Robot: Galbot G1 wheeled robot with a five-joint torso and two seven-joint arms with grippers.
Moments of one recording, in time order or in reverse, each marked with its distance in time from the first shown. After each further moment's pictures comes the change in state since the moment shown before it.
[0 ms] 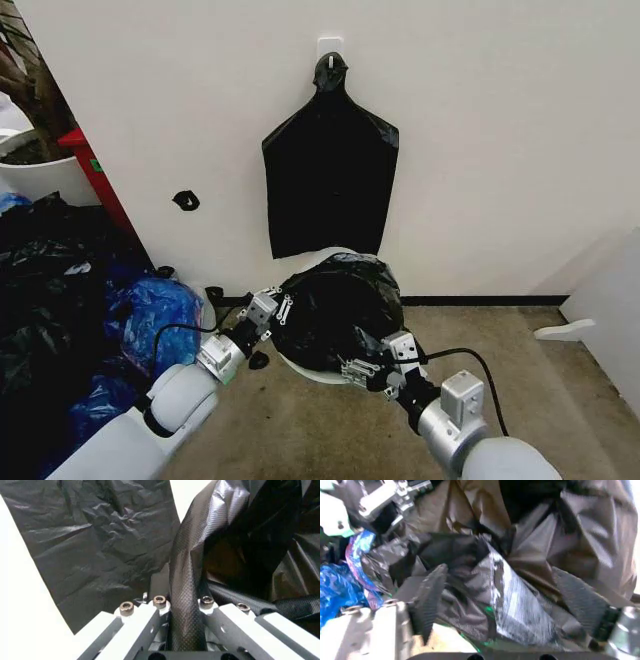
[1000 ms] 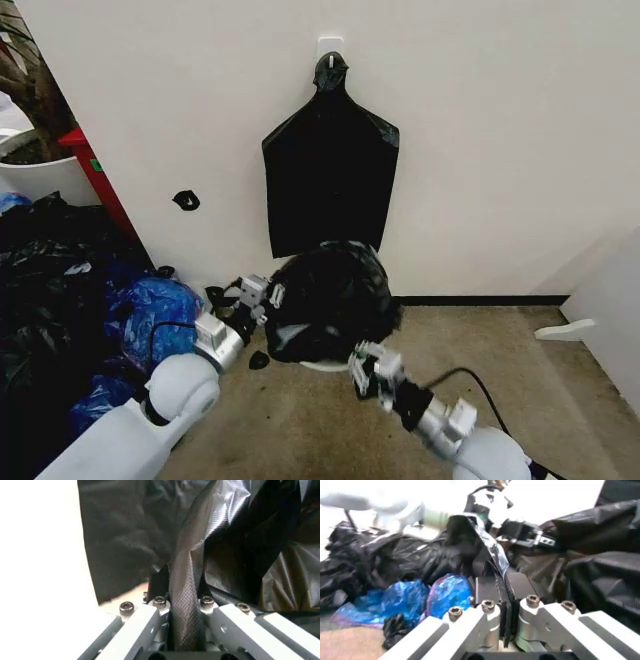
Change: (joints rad) left arm -0.040 -0.009 -0.058 -0.093 -0.423 0.355 -0.146; right arm -0.044 0.037 0.045 -0.500 -0.468 1.015 -0.878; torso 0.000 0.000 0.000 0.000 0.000
